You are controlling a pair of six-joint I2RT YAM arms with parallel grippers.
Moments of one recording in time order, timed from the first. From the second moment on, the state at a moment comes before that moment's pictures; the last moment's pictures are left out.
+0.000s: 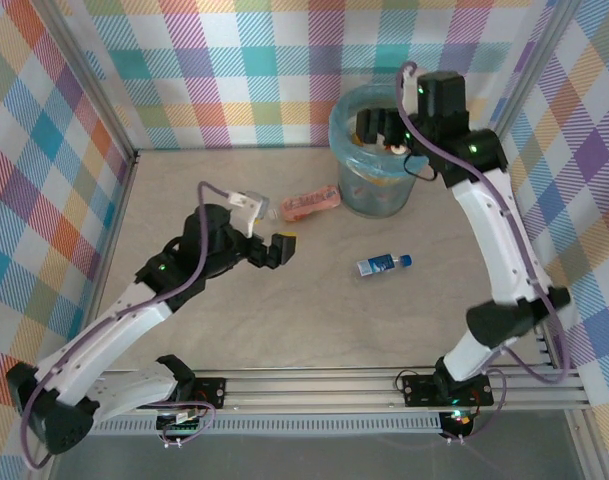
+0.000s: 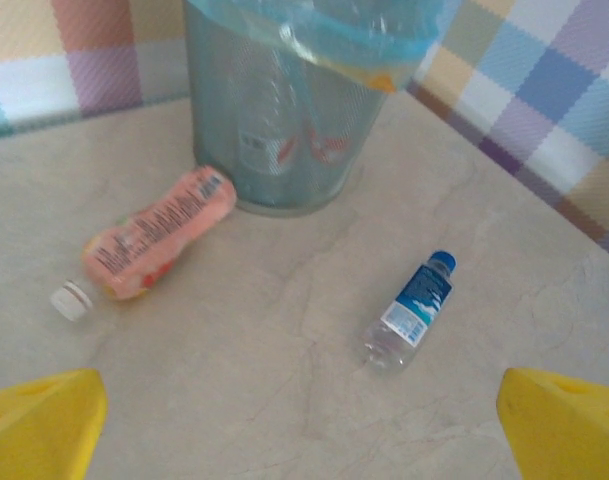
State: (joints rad) left arm -0.66 1.05 1.01 -0.40 0.07 -0.20; right arm 0.38 1.59 2.05 -0.93 0.03 0.21
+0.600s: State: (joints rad) left arm -0.82 1.57 1.19 -0.35 0.15 -0.12; right arm 0.38 1.00 1.44 -0.82 0.11 0.17
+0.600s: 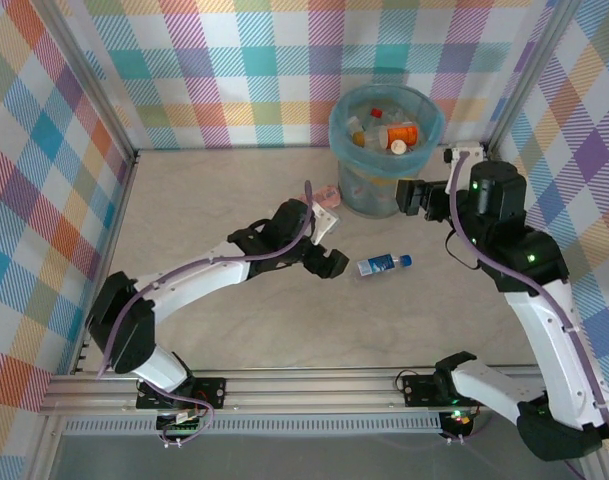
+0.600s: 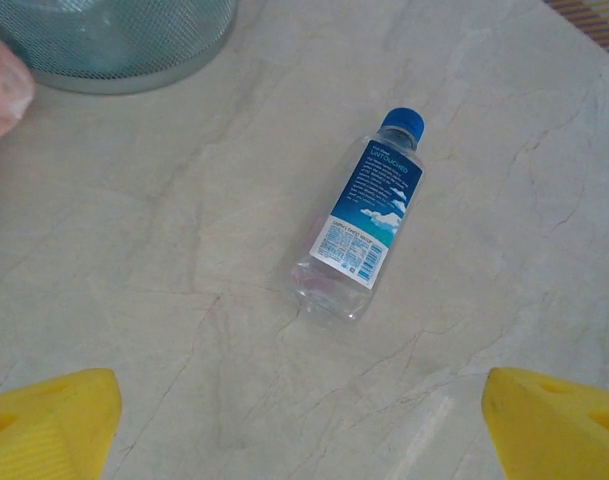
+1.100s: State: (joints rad) left arm -0.87 1.87 1.39 -0.34 0.20 -0.06; right arm 0.38 0.96 1.37 -0.75 0.13 0.12
